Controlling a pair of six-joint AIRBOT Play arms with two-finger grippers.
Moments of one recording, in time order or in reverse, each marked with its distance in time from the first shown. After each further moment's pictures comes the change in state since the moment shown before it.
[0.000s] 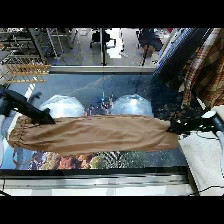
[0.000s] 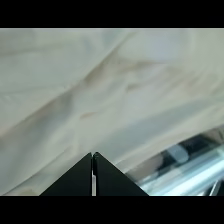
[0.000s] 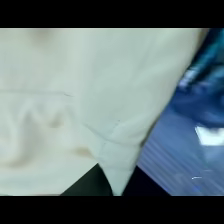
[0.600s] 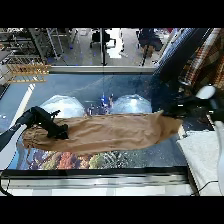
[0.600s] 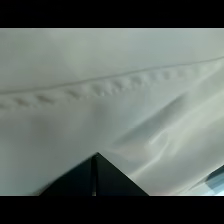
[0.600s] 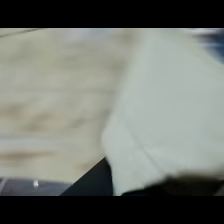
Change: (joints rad) left arm -0.135 0.000 -0.296 0.074 -0.247 -0.053; right arm 0.409 0.108 0.280 -0.177 0.138 0.367
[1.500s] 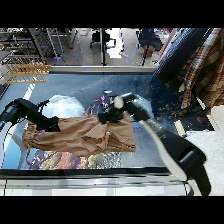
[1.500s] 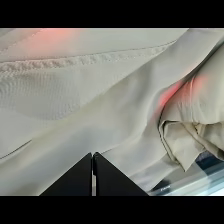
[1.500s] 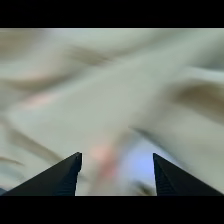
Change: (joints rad) left arm 0.080 0.116 0.074 0.011 0.074 0.020; right arm 0.560 -0.410 0.365 -0.106 -0.055 0.261
